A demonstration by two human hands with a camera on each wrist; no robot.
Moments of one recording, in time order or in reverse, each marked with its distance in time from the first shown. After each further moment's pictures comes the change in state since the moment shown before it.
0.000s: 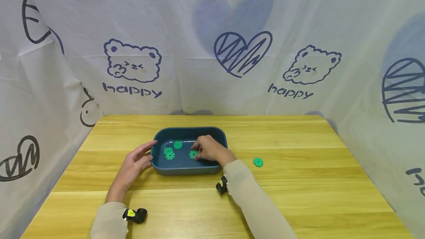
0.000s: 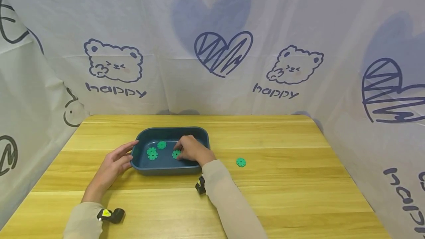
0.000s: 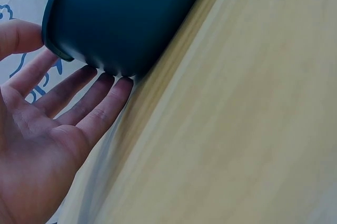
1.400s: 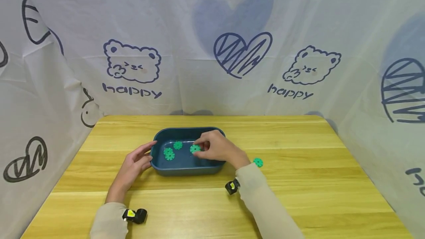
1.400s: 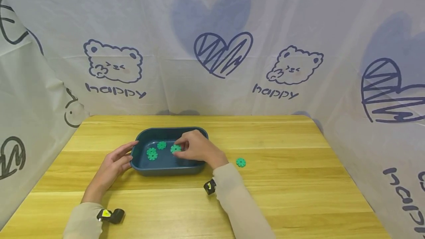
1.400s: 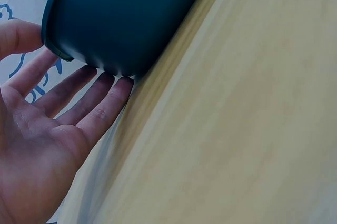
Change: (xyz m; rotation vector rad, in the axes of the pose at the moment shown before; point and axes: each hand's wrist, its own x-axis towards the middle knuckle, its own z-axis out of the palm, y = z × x) left_hand 0.000 0.001 0.000 -0.002 0.007 -0.019; right_hand -0.042 -0.010 -0.033 0.040 0.156 -0.275
